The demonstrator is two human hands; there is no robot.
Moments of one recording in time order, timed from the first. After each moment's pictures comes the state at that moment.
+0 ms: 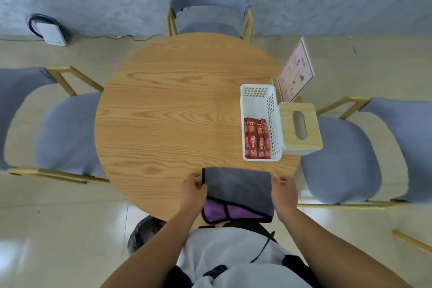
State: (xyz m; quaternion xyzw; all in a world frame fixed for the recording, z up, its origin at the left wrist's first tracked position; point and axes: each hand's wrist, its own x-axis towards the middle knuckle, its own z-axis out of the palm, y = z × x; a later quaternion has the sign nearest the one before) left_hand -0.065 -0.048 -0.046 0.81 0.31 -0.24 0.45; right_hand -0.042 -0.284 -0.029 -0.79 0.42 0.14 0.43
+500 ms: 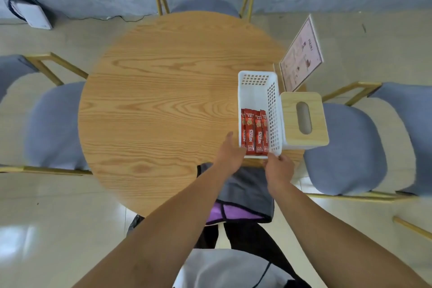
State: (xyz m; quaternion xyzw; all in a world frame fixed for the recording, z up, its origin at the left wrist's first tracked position) left_hand 0.049 -0.141 -0.026 0.75 0.21 -0.30 0.55; right_hand 0.020 -0.270 -0.045 -0.72 0.46 0.08 0.51
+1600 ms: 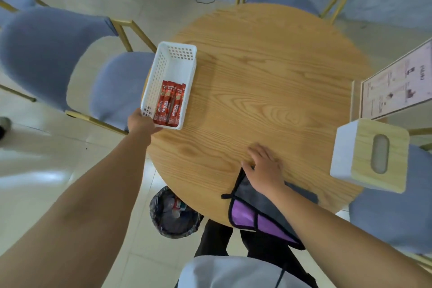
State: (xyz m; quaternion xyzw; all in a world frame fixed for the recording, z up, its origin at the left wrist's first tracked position) left_hand 0.024 0.192 -0.035 0.61 0.59 0.03 0.53; right_hand 0.037 -0.155 -0.070 -0.91 -0.13 0.35 0.15
